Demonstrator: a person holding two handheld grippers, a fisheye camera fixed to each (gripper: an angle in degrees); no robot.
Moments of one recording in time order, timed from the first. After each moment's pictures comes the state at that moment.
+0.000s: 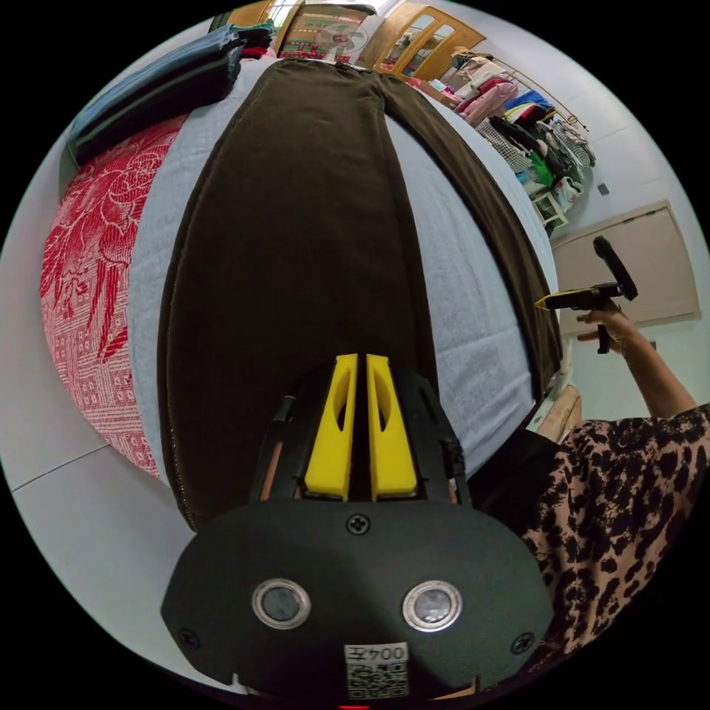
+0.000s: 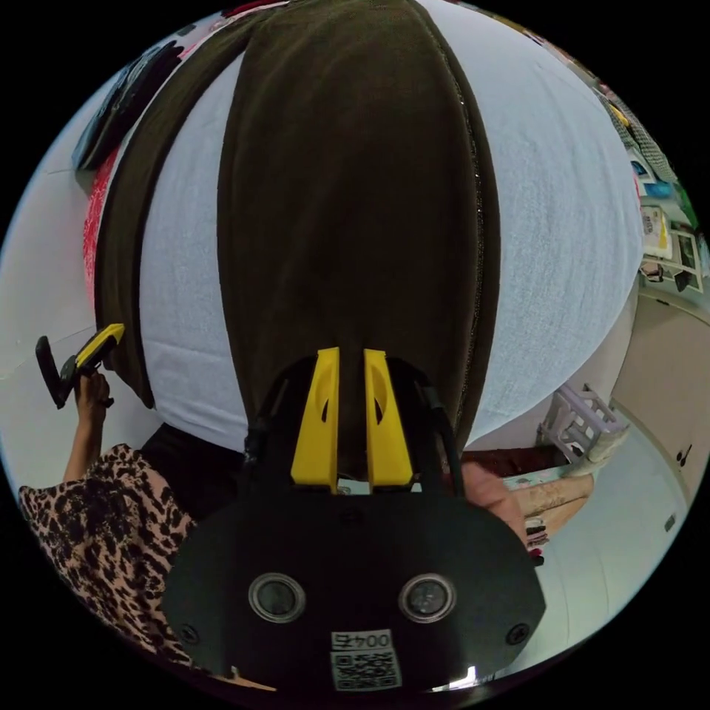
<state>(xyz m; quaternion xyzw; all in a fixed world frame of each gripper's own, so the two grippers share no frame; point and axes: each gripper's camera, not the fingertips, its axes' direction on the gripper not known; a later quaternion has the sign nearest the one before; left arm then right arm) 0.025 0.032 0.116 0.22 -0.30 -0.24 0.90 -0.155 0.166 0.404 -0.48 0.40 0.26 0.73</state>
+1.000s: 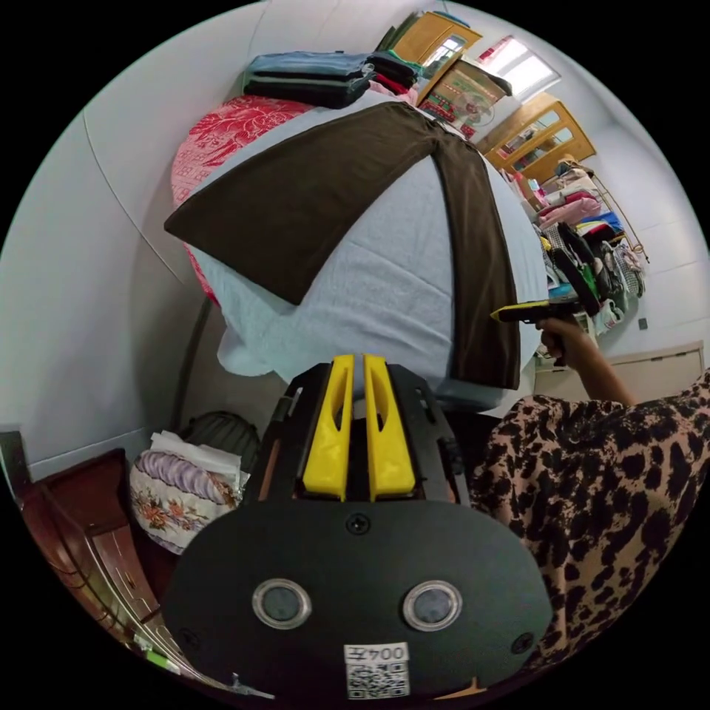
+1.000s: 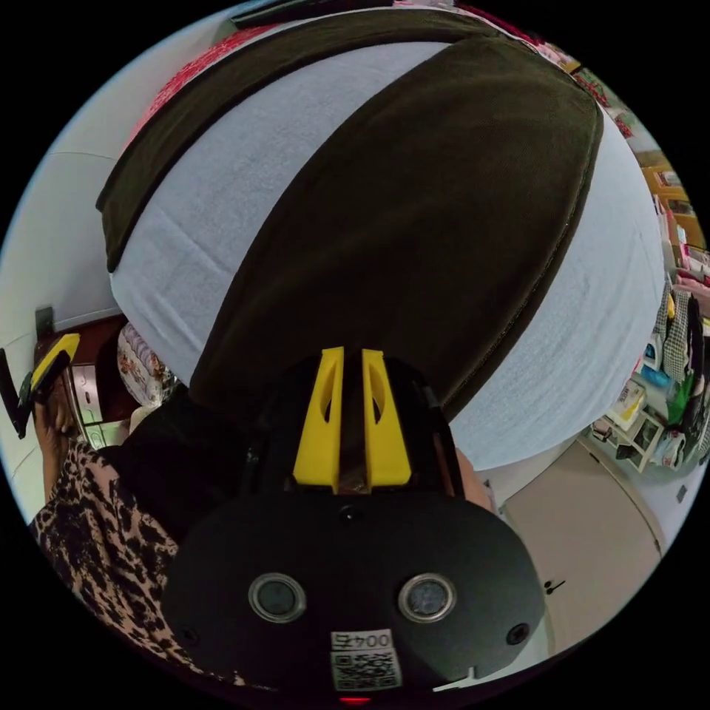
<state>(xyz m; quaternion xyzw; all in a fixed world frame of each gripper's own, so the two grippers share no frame) 0.220 0.117 0.394 0.37 -0.28 -0.43 0.77 -0.132 0.162 0.423 -0.60 0.36 -0.01 0.71</state>
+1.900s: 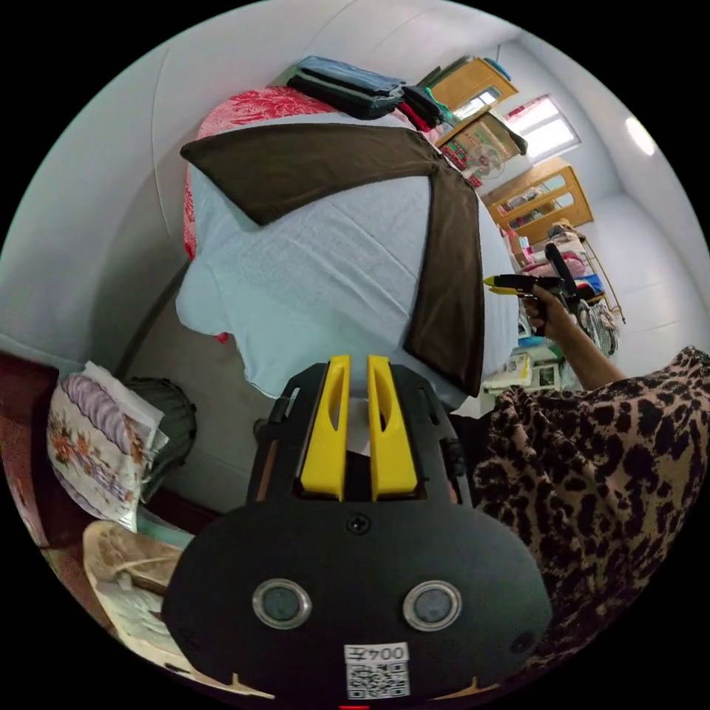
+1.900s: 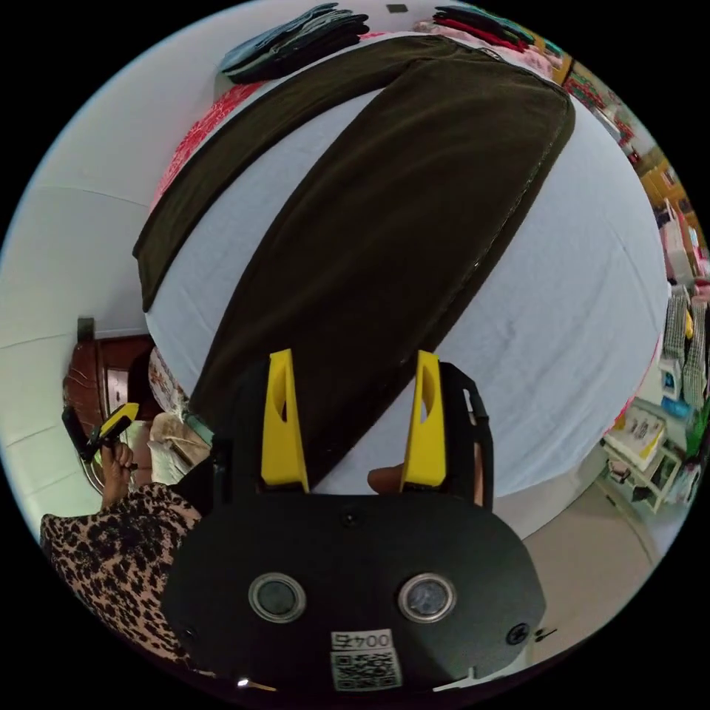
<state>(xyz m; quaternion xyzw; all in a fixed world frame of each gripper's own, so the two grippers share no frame) 0.258 0.105 0.568 0.48 -0.22 -0.46 0.72 -0.004 0.011 0.424 -0.57 0.28 -0.02 0.77</state>
